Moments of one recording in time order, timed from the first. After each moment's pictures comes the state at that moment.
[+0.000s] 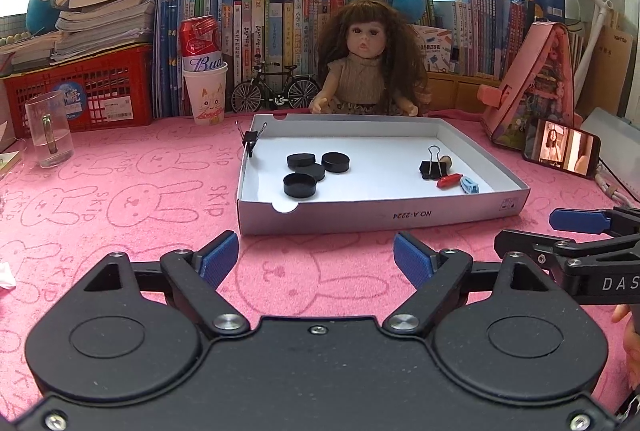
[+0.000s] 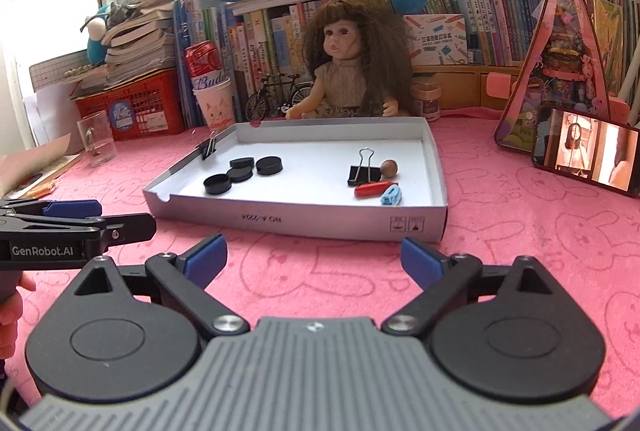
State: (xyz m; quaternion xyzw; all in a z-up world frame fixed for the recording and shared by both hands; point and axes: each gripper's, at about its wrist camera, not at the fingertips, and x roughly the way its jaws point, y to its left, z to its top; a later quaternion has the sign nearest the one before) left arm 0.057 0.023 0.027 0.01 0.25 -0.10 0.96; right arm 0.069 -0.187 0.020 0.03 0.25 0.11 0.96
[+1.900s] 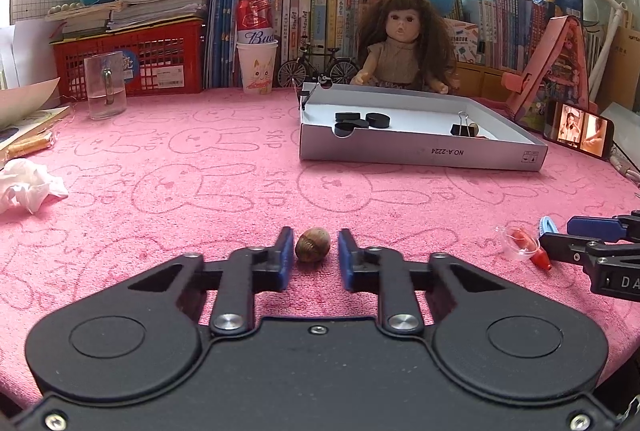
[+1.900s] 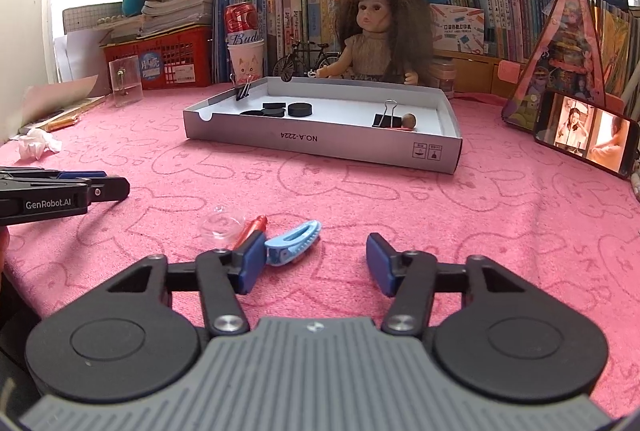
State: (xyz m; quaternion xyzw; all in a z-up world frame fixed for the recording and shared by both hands) left arm -0.007 0.061 -0.015 -0.01 0.24 -0.05 0.97; right arm 0.010 -0.166 -0.011 -0.03 0.25 0.11 0.96
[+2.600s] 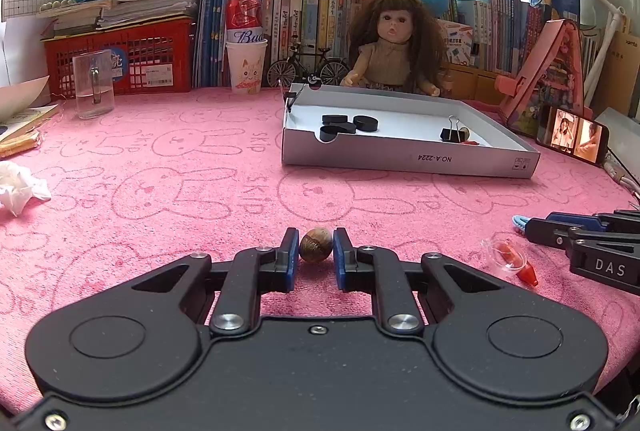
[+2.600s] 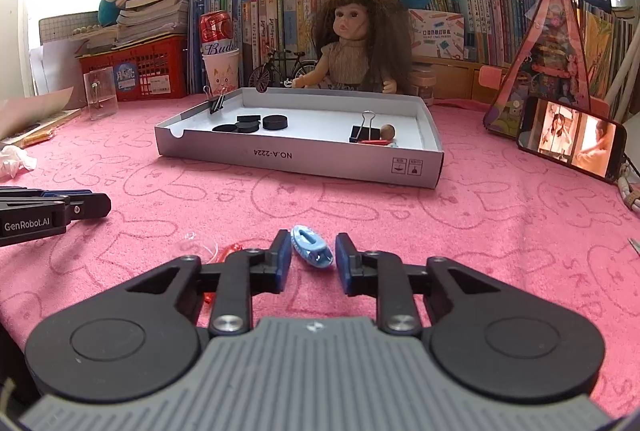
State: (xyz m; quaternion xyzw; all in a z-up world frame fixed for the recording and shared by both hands) left arm 0.002 0.048 -0.012 -0.02 0.25 -0.06 0.97; right arm 0.027 -0.167 -0.007 -0.03 0.24 0.08 0.97
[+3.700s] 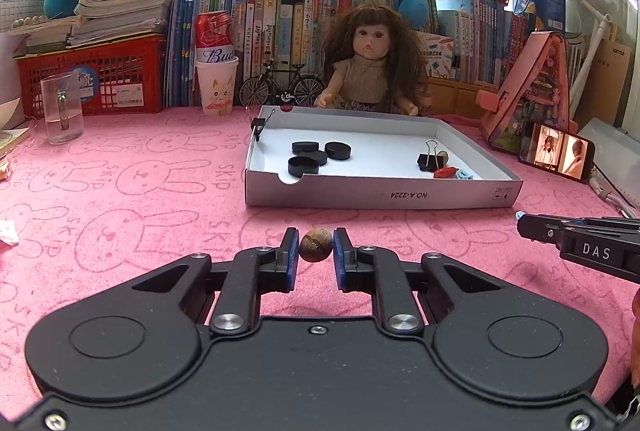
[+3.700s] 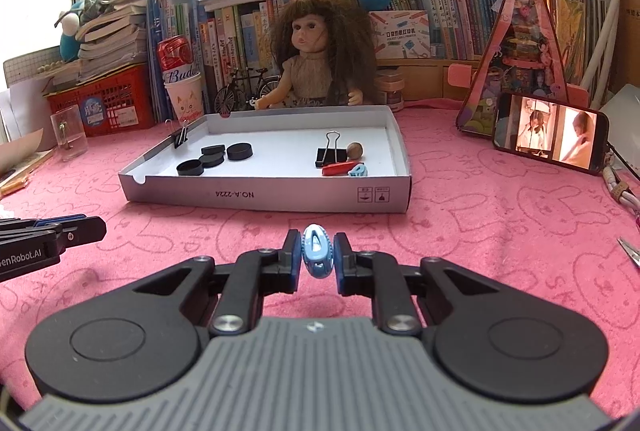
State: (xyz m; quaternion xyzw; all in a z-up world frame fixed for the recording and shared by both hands) left arm 0.031 0.031 0.011 -0.02 0.24 -0.09 0.97; right arm 0.050 -0.187 0.012 0.03 0.24 0.04 0.97
